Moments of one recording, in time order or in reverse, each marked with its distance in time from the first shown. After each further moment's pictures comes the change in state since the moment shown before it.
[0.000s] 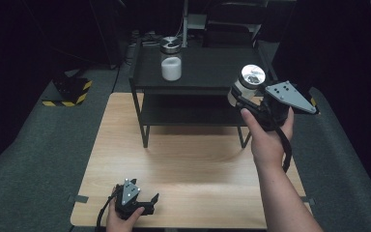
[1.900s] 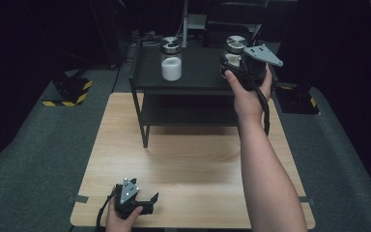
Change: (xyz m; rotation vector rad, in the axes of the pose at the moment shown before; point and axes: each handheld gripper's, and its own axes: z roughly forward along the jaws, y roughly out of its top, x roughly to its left) left arm 0.006 -0.001 0.000 -0.010 -0.018 -0.021; right arm -0.009 0.013 0.112 0.042 -0.073 0.004
